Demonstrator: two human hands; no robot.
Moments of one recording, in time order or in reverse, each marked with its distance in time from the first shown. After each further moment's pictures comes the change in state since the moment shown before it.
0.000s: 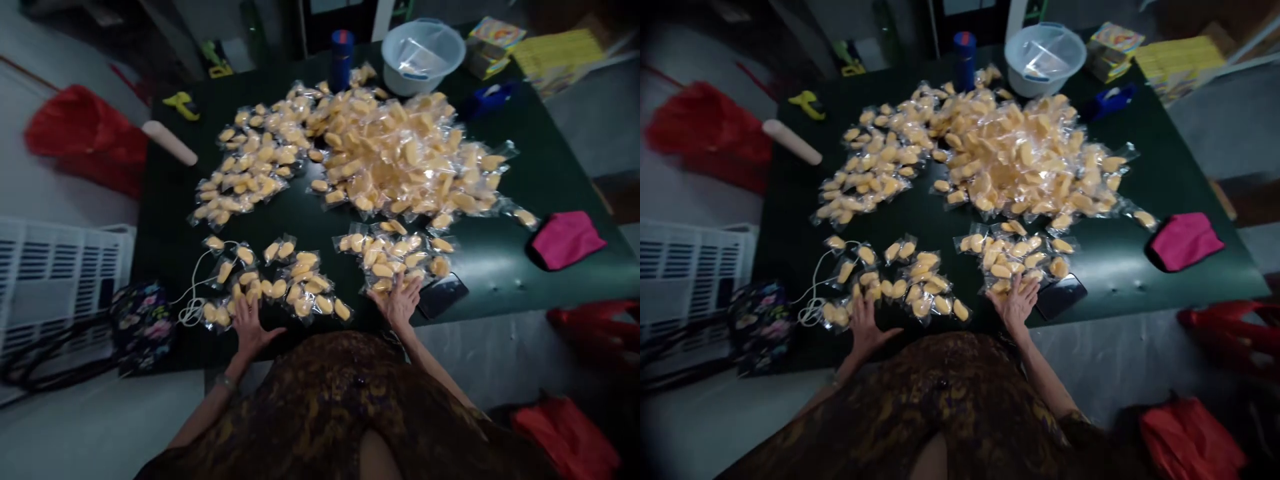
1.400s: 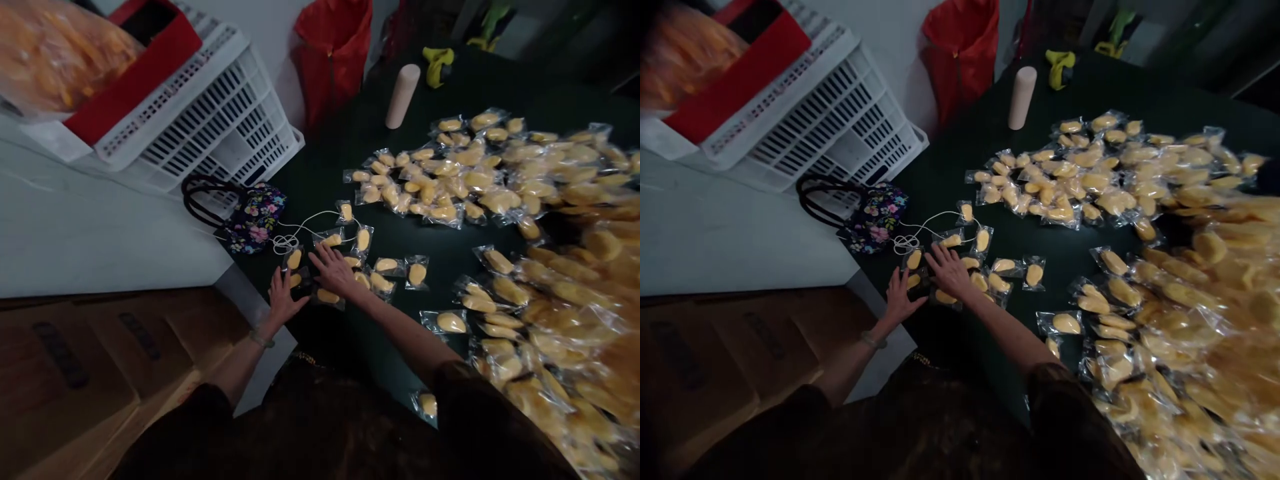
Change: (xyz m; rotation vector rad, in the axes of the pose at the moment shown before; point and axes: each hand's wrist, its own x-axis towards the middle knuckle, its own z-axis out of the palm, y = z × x) left_hand -0.039 -0.052 0.027 -0.234 0.116 -0.720; right_hand -0.037 -0.363 0.051 0.120 -0.594 -1.816
